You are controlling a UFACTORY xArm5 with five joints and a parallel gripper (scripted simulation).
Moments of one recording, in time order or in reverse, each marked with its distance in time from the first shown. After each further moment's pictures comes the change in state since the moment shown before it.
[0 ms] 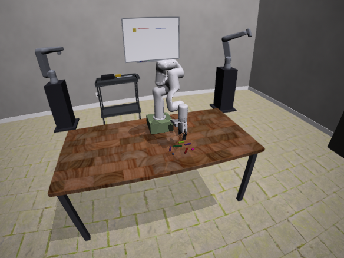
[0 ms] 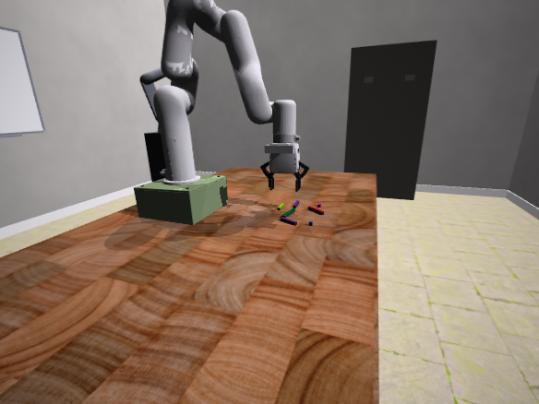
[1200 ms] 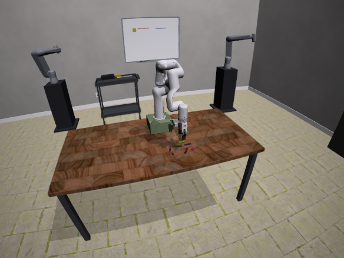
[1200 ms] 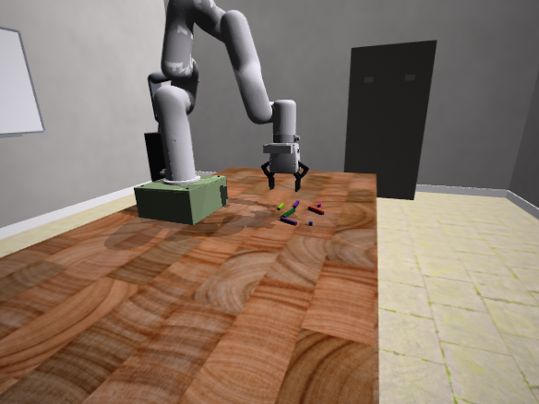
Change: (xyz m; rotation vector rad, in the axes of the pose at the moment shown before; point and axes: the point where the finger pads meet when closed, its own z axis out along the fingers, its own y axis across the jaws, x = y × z) arm 0.000 0.000 0.000 0.000 0.000 0.074
